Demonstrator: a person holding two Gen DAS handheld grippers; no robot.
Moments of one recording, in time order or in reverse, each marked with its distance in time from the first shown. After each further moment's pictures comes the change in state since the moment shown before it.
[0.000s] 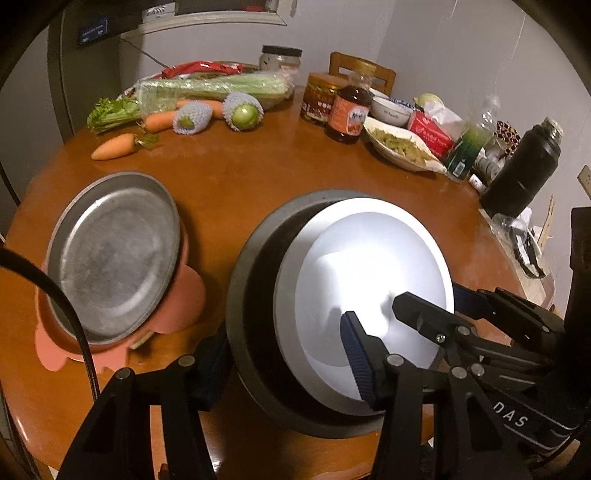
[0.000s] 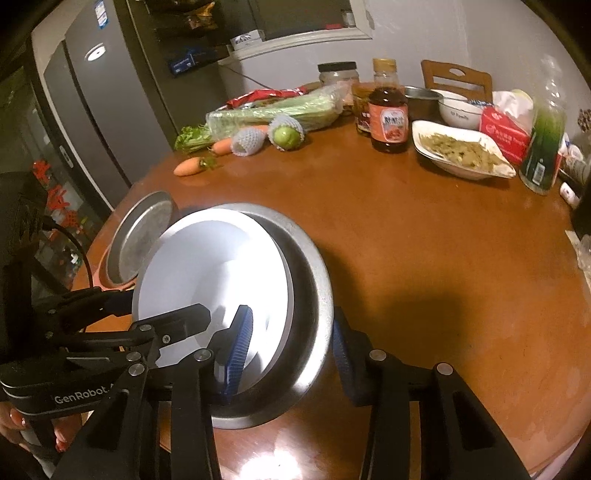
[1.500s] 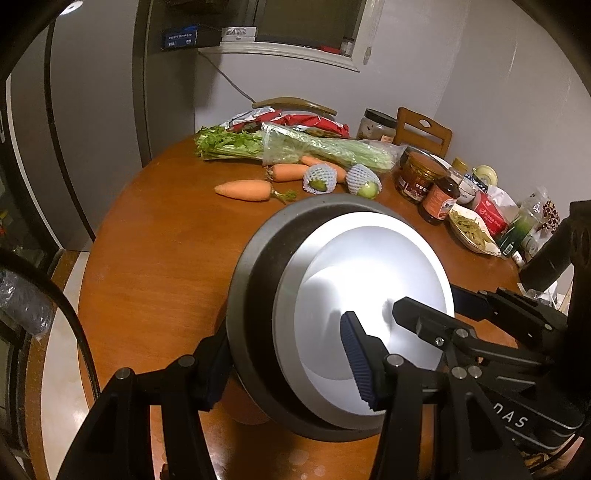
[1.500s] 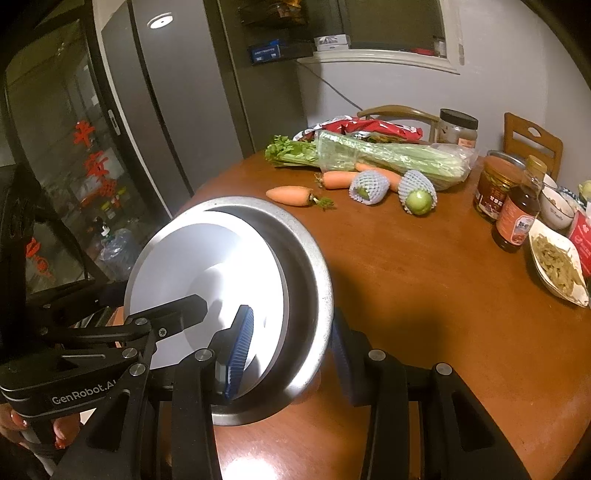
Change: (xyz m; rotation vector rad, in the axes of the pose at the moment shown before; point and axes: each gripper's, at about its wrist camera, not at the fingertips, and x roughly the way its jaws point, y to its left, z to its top) left arm -0.071 0.137 0.029 -0.158 -0.135 0.116; right arm 0.047 0.149 0.088 -0.216 -0.007 0.100
